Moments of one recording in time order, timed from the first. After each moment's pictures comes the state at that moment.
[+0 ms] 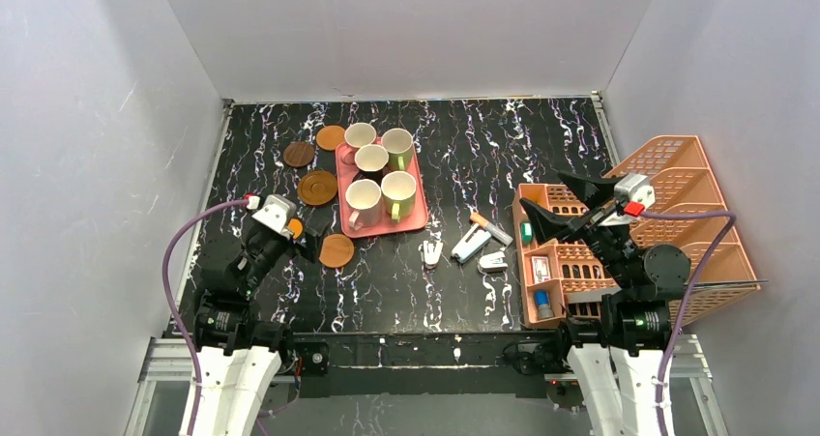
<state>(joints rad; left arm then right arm) -0.13 0.35 0.61 -0.33 0.38 0.18 0.03 0.35 0.67 0.00 -0.62 0.22</state>
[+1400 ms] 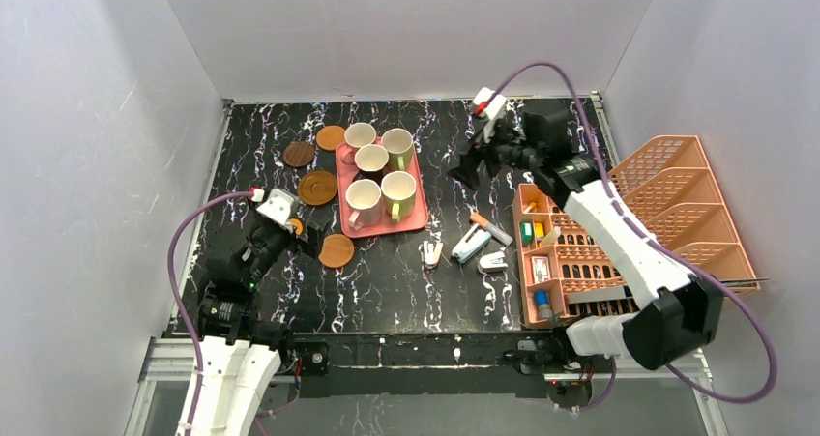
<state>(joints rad) -0.13 0.41 0.60 -0.32 0.36 0.18 0.42 1.28 1.24 -0.33 -0.58 -0.24</state>
